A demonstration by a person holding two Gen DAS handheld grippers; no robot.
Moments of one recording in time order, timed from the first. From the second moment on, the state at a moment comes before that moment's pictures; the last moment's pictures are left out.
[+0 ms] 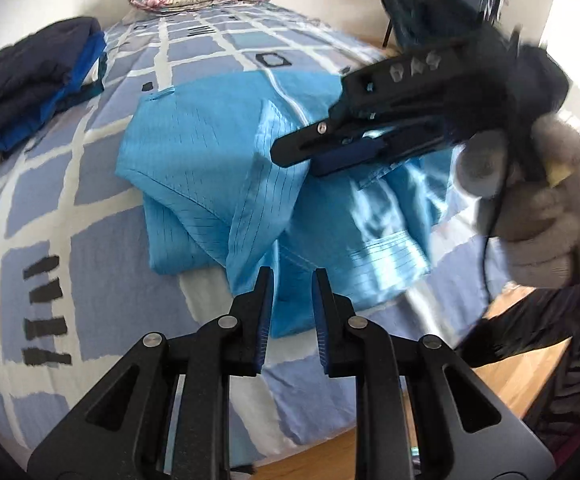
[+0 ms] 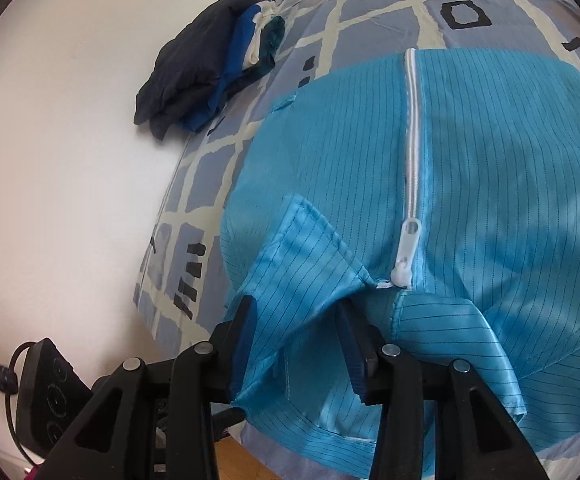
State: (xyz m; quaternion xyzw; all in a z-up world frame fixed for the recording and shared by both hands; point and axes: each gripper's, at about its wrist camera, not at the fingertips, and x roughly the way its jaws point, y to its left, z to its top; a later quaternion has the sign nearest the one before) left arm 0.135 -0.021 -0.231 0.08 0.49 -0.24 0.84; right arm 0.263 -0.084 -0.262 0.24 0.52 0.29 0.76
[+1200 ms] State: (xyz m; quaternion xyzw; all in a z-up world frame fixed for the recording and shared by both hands) left arm 0.133 -0.020 -0.229 0.07 0.47 -0.24 0.85; right arm 0.266 -0.081 -0.263 0.31 0.53 0.28 0.74
